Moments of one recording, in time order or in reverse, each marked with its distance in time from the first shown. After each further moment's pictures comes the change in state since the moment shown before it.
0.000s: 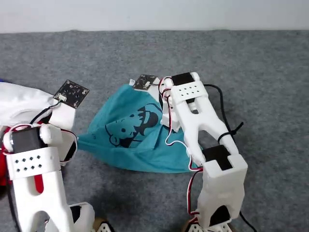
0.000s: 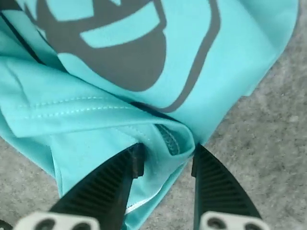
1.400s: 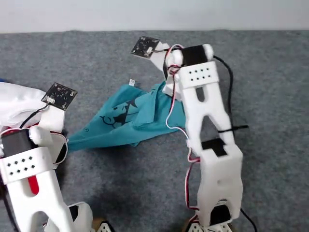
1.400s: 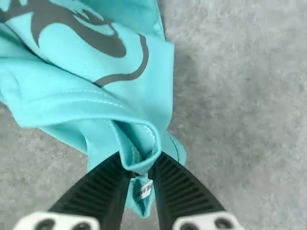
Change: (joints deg) left arm -6.7 0.0 -0.1 1.0 -3.1; right arm 2.8 5.4 -38.9 16.1 5.7
